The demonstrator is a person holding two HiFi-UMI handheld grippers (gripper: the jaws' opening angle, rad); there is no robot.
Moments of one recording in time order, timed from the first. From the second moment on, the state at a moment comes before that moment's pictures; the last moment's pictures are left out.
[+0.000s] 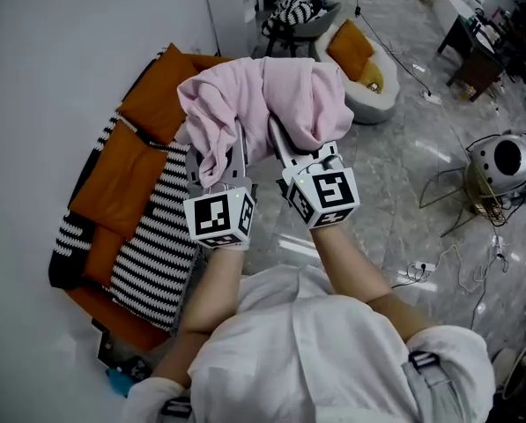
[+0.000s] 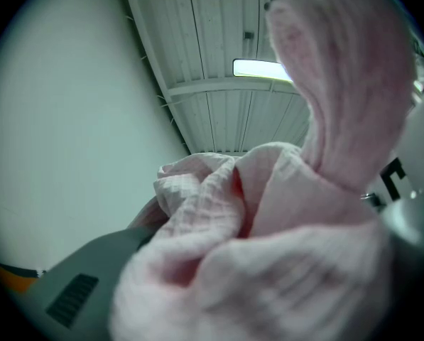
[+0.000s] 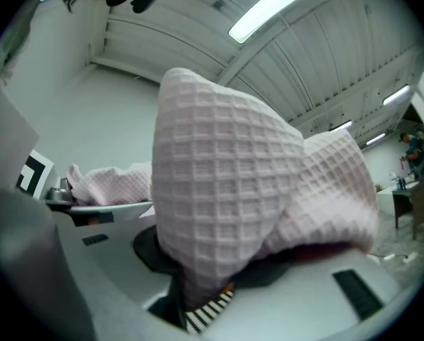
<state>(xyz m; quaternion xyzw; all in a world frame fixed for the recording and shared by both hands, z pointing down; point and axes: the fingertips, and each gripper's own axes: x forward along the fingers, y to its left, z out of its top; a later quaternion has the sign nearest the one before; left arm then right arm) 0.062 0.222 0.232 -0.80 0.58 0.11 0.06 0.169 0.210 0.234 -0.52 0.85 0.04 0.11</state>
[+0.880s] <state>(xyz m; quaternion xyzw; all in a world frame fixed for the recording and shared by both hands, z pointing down) 0.054 0.182 0.269 -0.79 0.60 0.09 0.03 0.161 0.164 0.273 -0.49 0.87 0.00 0.09</state>
